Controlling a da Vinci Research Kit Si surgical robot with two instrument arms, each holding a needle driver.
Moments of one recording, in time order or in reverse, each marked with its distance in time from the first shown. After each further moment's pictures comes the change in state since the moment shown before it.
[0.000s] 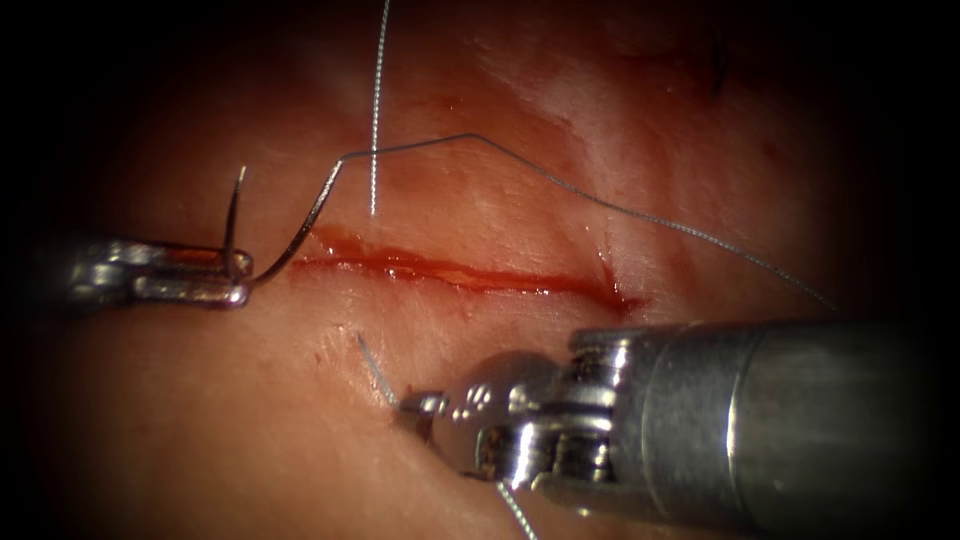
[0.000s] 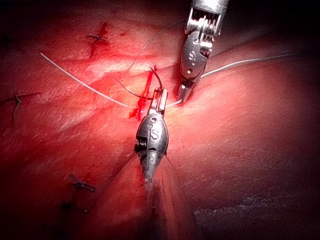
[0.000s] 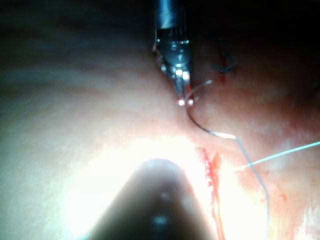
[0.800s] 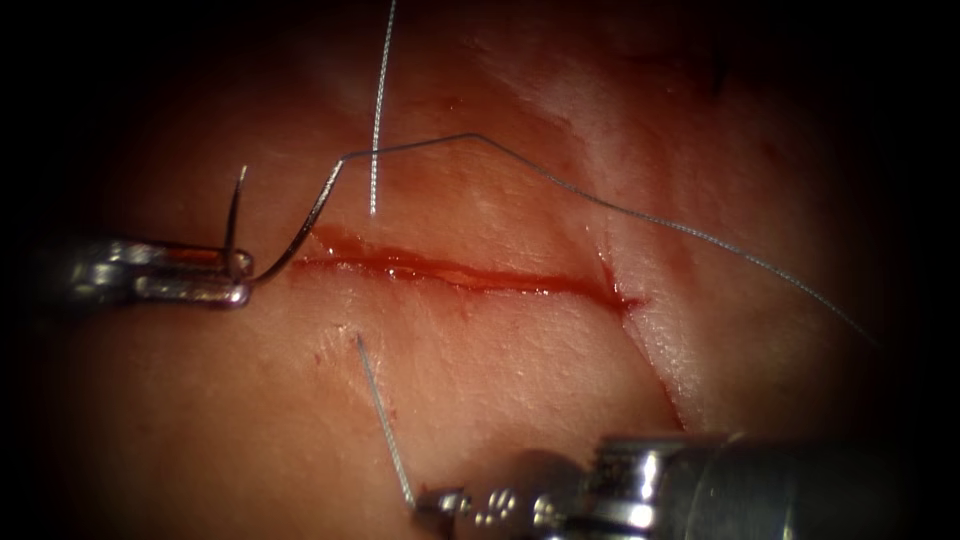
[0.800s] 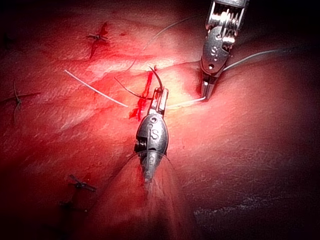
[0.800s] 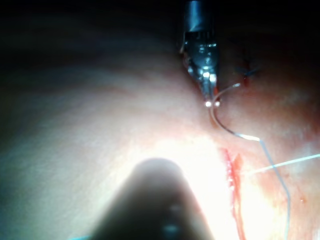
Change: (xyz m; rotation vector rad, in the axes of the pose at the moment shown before) right arm -0.002 -0.004 -0.002 0.150 -0.058 -0.061; left arm 0.000 0.000 0.000 0.001 0.000 0.000
